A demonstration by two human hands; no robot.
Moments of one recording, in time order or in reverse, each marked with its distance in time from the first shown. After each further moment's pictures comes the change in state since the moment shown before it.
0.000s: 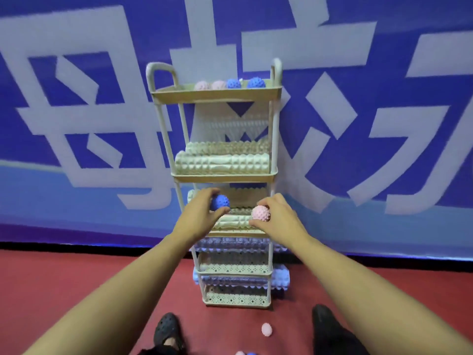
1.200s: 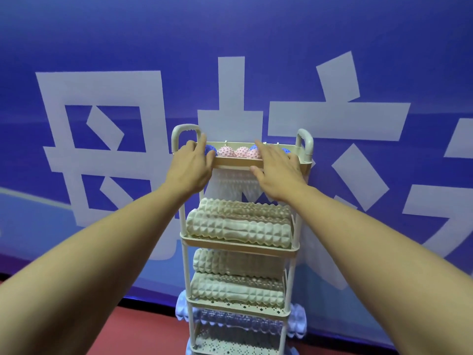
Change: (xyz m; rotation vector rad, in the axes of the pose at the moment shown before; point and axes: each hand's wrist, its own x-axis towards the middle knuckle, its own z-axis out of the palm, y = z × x) left_hand 0.199 0.038 -0.152 0.340 0.411 0.078; right_hand 0.204 -0.133 -0.123 -0.459 0.289 -0.355
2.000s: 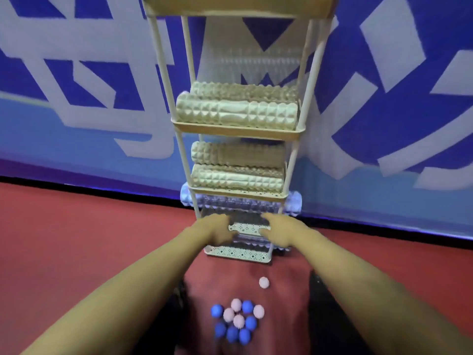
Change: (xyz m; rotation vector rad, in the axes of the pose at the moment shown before) left_hand -0.327 -0.018 0.178 0.042 -1.192 -0.084; right_hand -0.295 0.009 0.201 0.154 -1.008 0.194
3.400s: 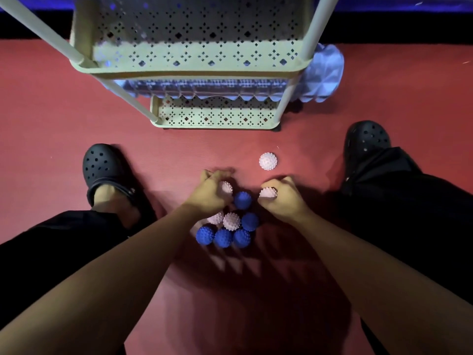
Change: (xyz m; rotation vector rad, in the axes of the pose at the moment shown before) left_hand 0.188 -0.095 0.430 -0.642 -0.284 -0.161; right_hand 0.157 0.131 0.450 0.615 -0.047 0.375
